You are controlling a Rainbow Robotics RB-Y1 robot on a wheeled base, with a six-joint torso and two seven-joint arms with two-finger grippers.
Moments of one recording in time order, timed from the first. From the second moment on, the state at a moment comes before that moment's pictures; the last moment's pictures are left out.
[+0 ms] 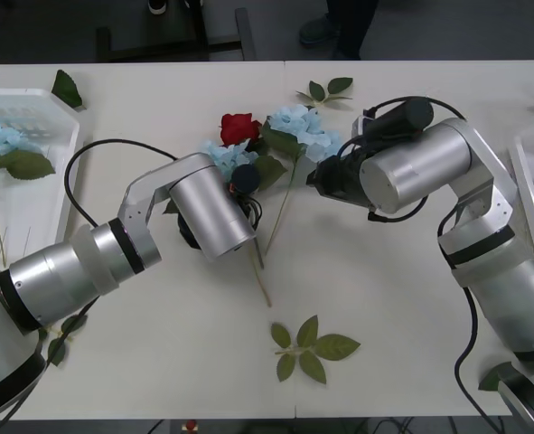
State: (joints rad) right arm -0.56 -0.33 0.33 -1.57 -0.37 1.27 0.87; left arm -0.79 0.40 -0.90 -1.37 0.31 1.30 0.07
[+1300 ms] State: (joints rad) right arm -0.67 -0.15 0.37 -1.20 -0.10 0.95 0.82; left arm -0.79 0.45 -0.90 -1.40 0.43 1.30 -0.06
